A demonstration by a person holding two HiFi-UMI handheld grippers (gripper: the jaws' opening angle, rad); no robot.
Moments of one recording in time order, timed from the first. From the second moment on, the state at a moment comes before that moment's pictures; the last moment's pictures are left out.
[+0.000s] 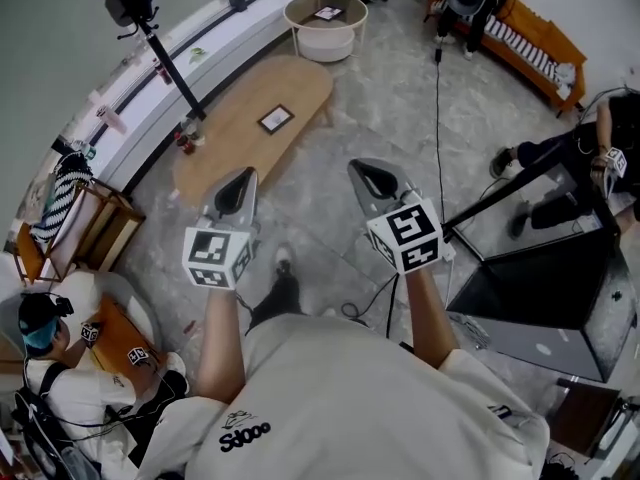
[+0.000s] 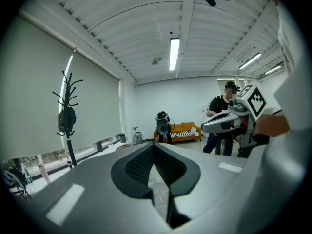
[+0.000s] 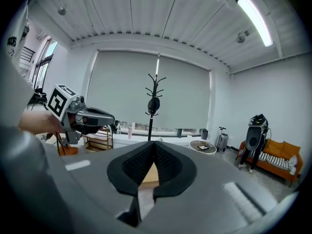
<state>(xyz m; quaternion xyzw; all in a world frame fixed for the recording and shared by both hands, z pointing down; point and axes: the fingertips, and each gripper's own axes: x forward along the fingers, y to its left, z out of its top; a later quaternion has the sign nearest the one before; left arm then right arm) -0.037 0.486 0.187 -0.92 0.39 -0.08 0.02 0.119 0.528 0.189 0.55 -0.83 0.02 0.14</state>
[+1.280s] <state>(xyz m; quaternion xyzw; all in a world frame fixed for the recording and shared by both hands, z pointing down) -0.009 0.176 0.217 -0.95 0.29 -0.03 -0.12 0.116 0.219 0.189 0.55 -0.82 0.05 0.14</state>
